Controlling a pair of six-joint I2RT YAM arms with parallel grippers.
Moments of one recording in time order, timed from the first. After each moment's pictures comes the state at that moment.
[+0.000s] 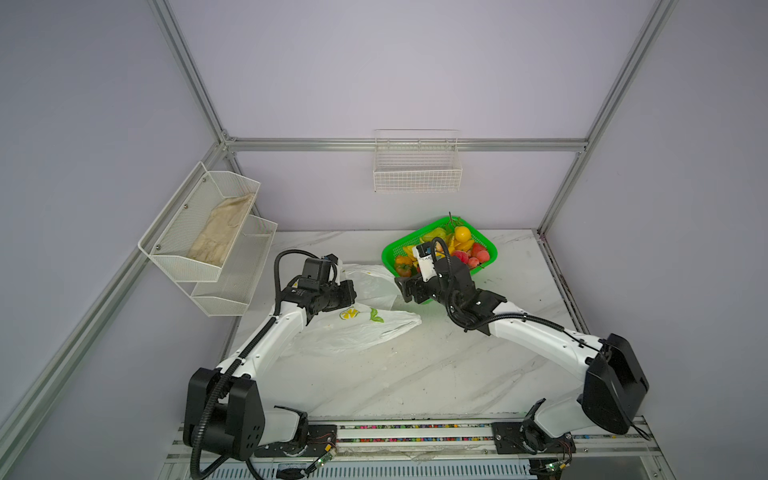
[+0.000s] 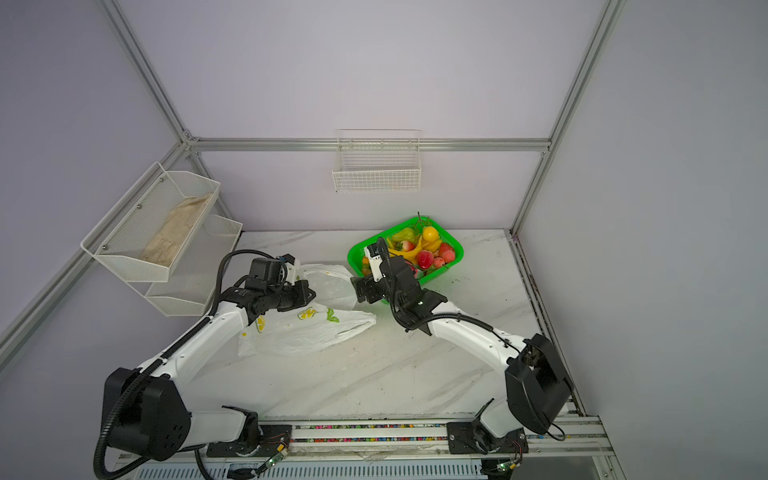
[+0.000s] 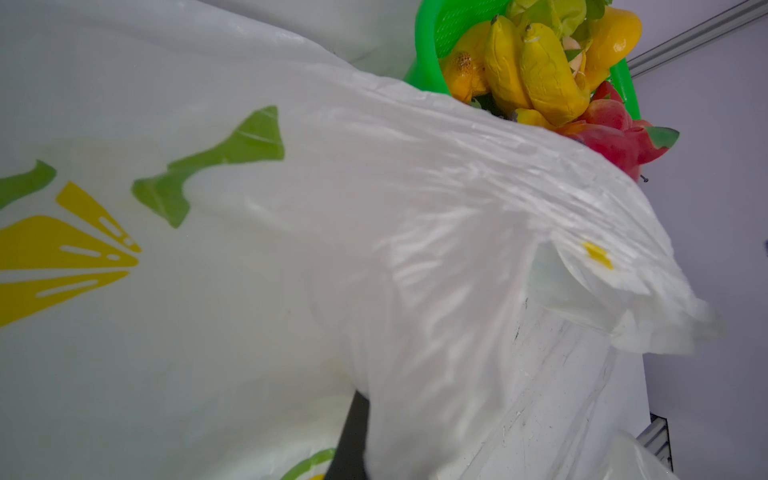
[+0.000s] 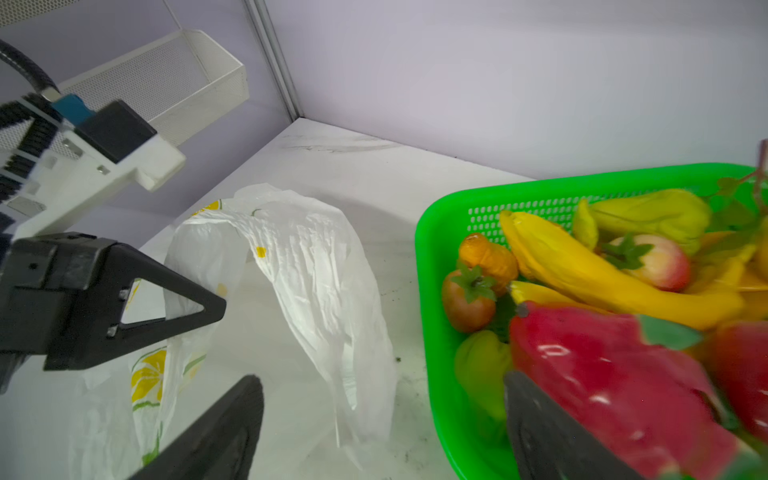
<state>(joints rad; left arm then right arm) -0.21 1.36 1.00 -0.50 0.32 -0.47 0.73 1.44 1.10 -0.03 0.08 0.19</state>
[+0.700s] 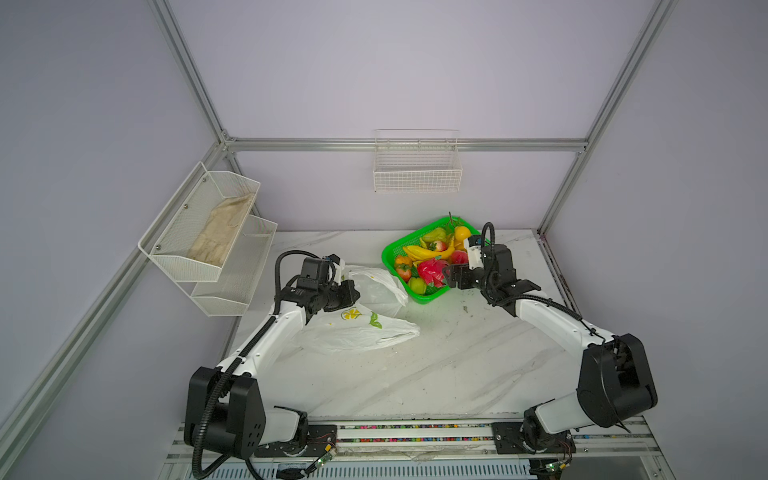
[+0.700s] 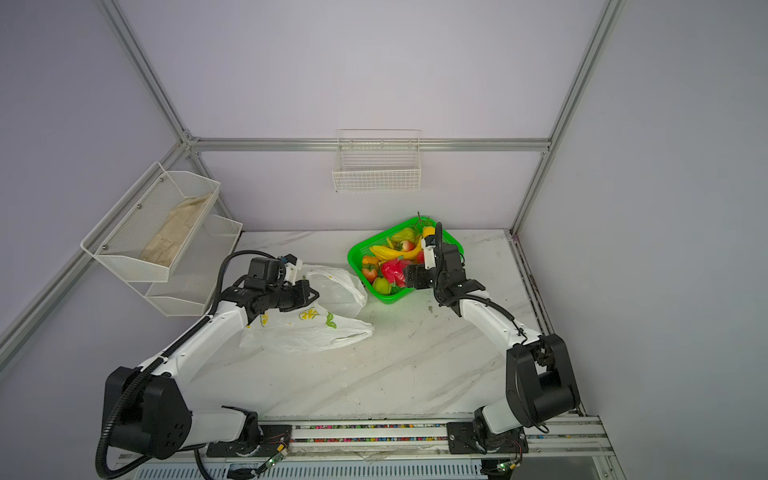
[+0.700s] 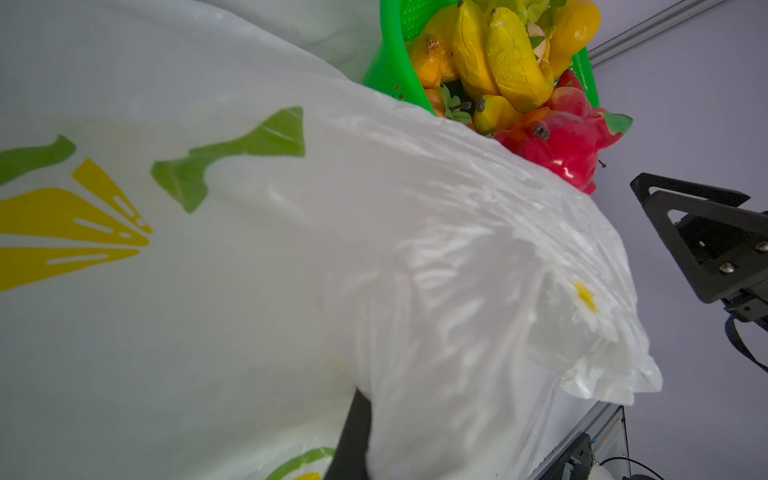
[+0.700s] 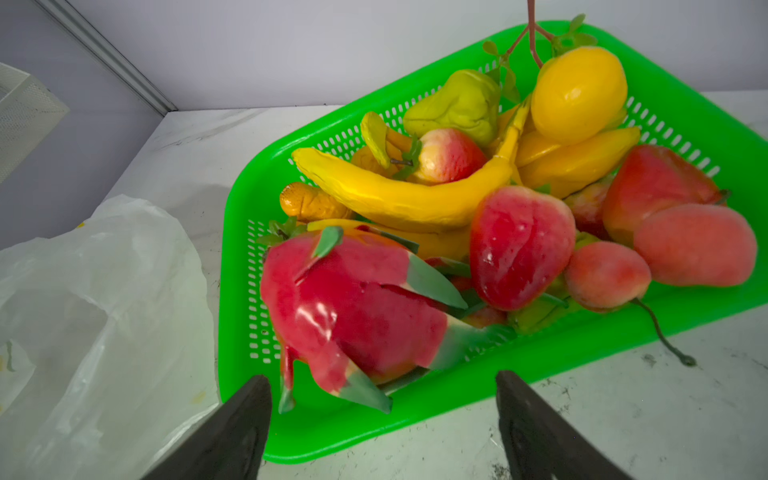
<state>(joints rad) -0.20 1.34 1.00 -0.49 0.40 -0.46 0.32 1.48 1.00 -0.09 -0.20 0.24</state>
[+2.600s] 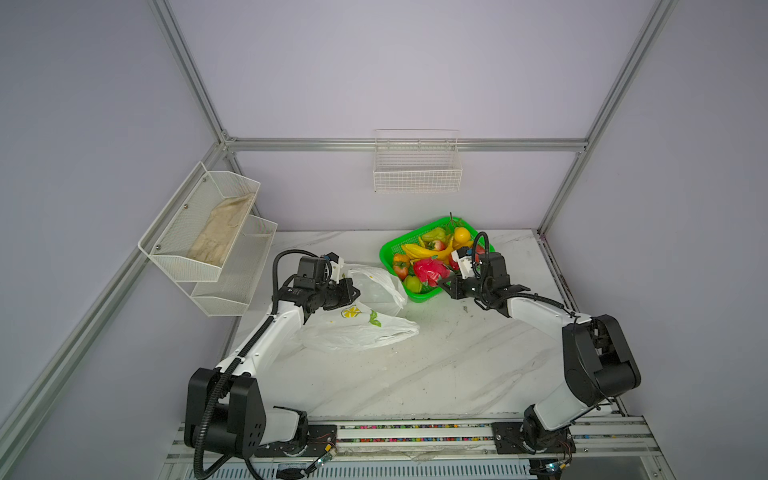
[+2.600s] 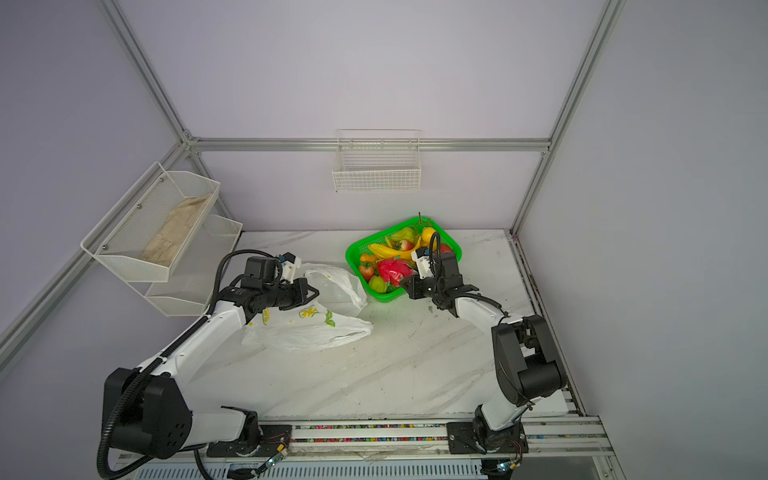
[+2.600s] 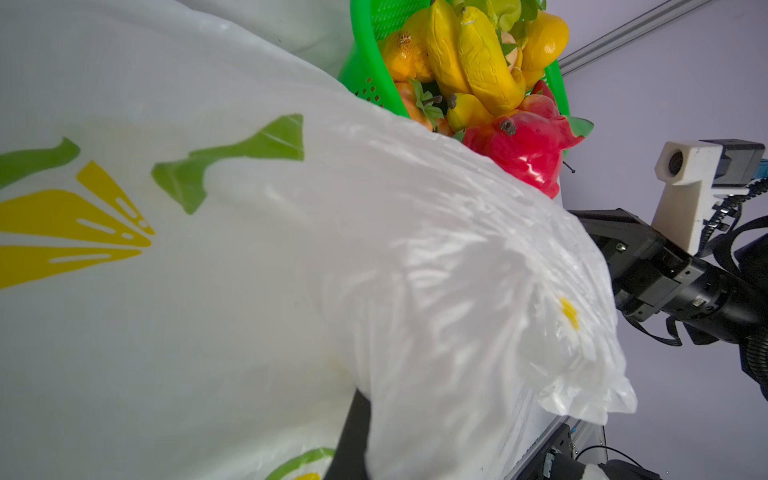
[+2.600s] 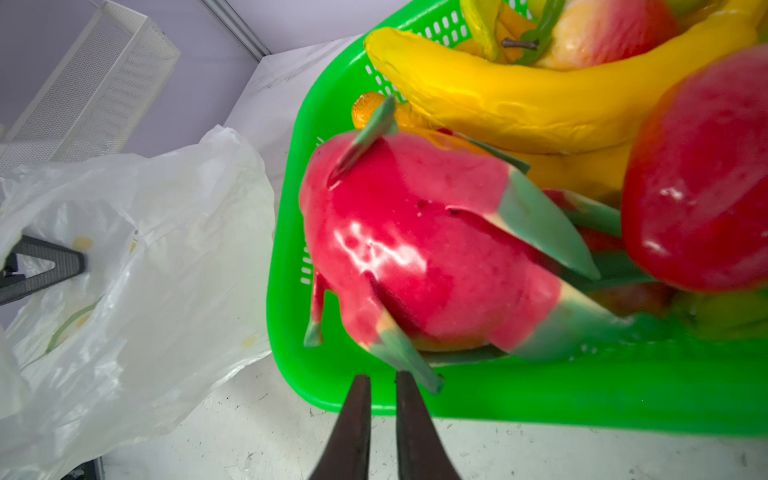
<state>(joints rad) -0.18 1.34 1.00 -0.47 0.47 -0.46 0.31 1.60 0.96 0.02 -0.53 0.25</state>
